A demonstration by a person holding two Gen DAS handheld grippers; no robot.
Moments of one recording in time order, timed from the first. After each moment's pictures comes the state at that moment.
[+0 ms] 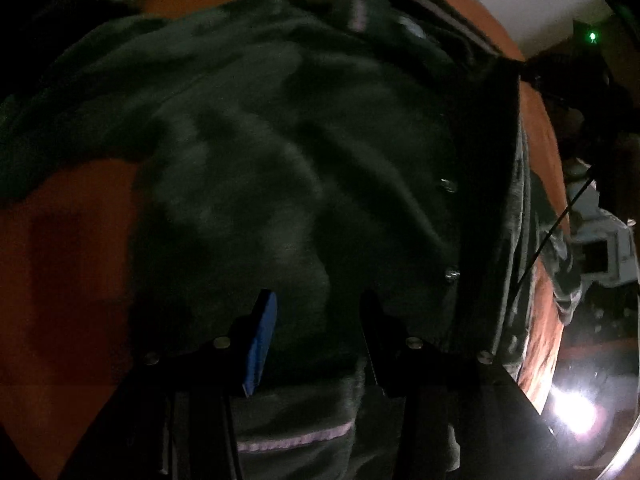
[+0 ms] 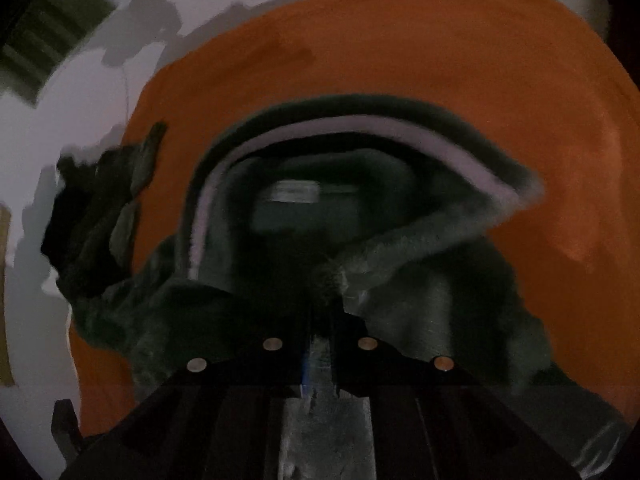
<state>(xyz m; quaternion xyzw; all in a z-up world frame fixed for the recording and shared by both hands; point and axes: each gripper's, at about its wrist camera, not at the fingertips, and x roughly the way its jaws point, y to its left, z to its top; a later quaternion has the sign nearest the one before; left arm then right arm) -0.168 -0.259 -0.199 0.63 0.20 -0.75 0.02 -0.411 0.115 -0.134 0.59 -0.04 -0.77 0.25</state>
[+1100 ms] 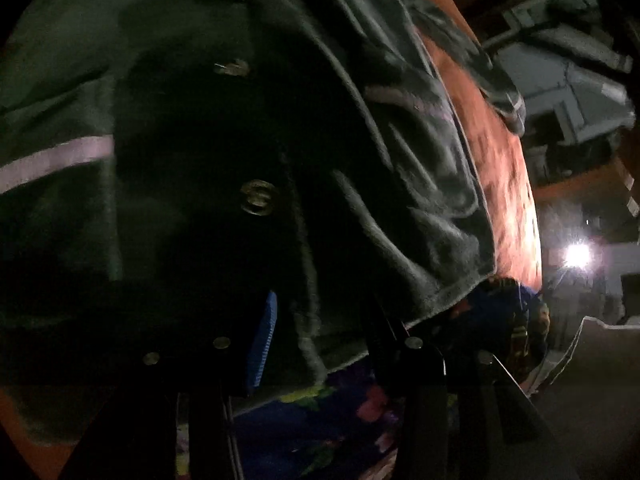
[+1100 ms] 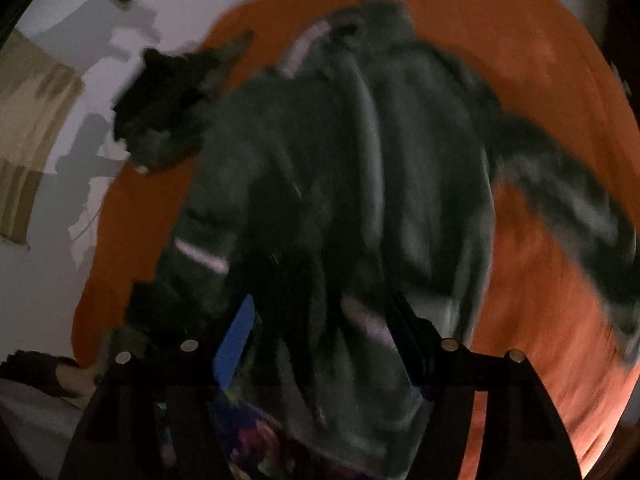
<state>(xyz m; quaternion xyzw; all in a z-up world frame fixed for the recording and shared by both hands) -0.012 -0.056 -0.237 0.68 0.11 -0.70 -0.16 -0.073 0.256 -0.087 0.61 0.00 -0.74 0.29</state>
